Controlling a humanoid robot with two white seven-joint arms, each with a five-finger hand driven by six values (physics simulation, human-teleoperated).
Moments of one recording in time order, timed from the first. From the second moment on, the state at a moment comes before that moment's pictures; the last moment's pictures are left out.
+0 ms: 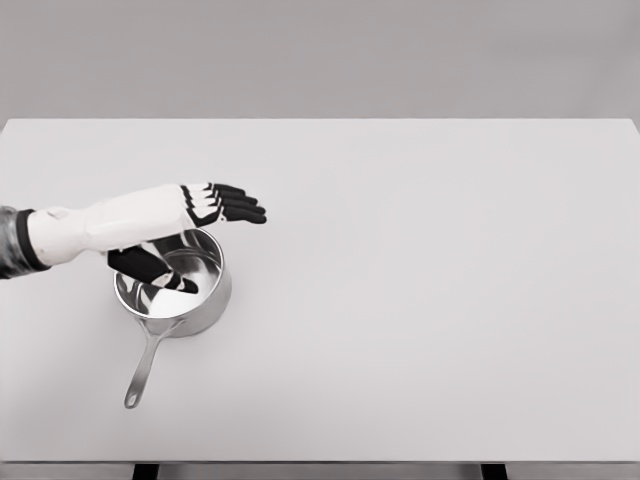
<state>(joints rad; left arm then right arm) -0.51 0.97 -0.67 -1.77 0.11 -0.61 -0.40 0.00 0.00 0.16 0.15 0.07 -0.28 0.27</state>
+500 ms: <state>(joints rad) -0.67 1.00 -0.86 -1.77 0.15 -0.61 -0.40 0.00 0.00 0.16 0.15 0.07 -0.28 0.27</state>
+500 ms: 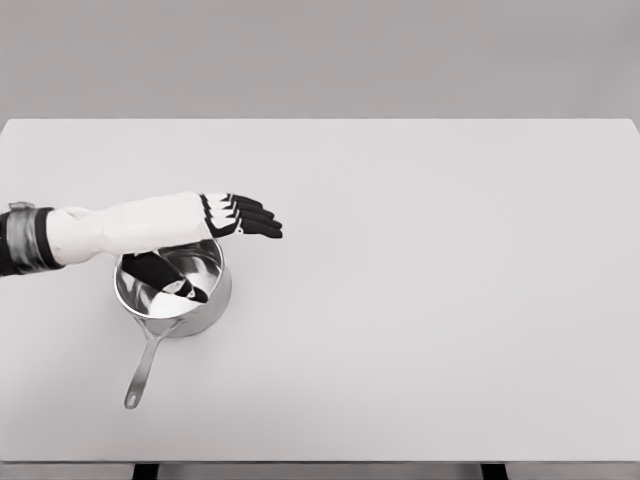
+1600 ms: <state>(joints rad) -0.55 0.98 -0.89 -1.77 0.04 -0.61 0.00 0.00 0.00 0.16 0.15 0.07 -0.28 0.27</state>
